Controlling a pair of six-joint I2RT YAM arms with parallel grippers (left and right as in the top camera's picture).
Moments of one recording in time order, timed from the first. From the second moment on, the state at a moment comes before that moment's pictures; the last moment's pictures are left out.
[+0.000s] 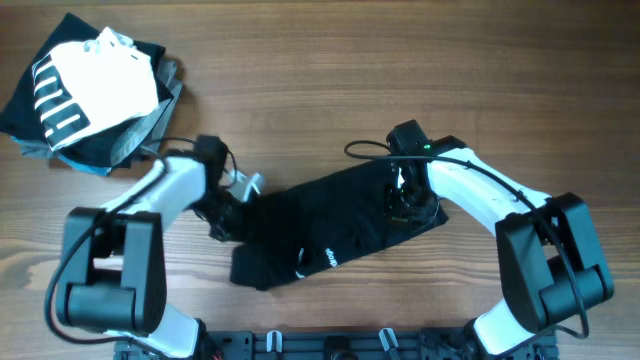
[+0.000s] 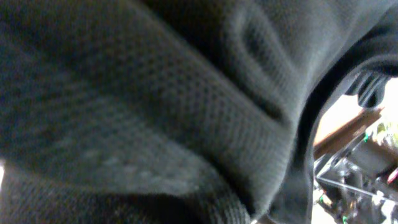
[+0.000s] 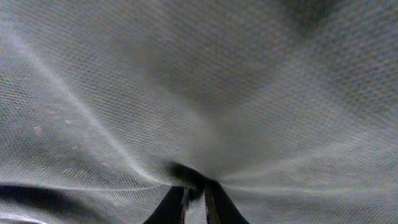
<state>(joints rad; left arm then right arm) -0.11 1.73 0.90 -0.99 0.57 -0.01 0.37 1.77 0.98 -0.88 -0.18 0.48</state>
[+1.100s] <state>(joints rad) -0.66 1.87 1.44 -1.11 0.32 -0.35 0.26 1.52 0.99 -0.90 -0.19 0.40</state>
